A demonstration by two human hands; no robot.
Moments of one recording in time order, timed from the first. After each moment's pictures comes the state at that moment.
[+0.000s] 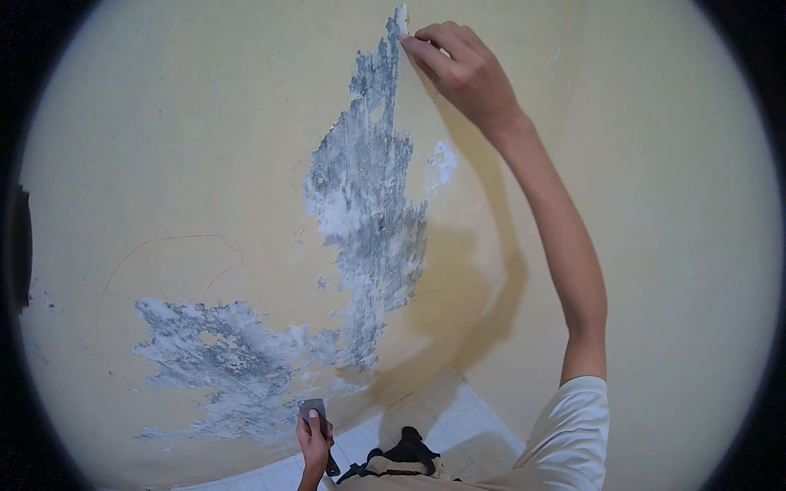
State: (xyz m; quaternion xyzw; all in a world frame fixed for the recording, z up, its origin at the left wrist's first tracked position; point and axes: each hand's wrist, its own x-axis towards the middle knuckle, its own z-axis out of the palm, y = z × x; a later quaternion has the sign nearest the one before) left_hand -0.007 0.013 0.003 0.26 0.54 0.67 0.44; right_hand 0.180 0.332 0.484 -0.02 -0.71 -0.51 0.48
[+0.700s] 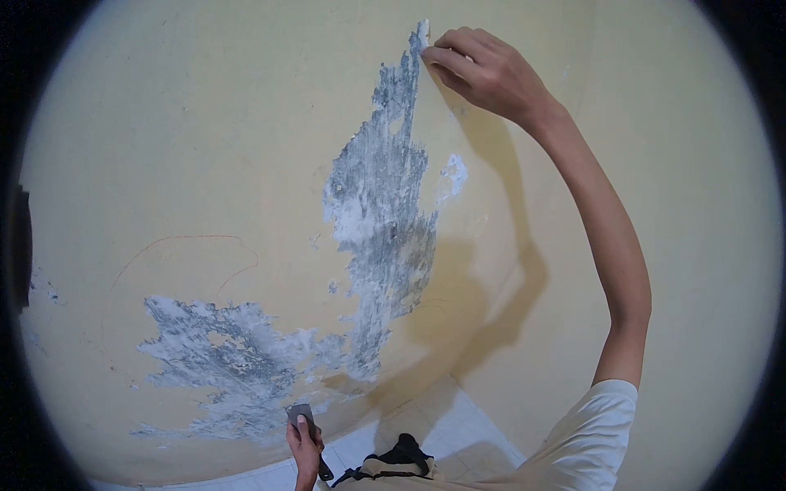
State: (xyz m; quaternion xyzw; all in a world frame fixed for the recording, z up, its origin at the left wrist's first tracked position) left_hand -0.024 0.002 -0.005 0.23 0.57 0.69 0.39; right_hand 0.191 0.322 0.516 0.04 -0.75 -0.56 0.35
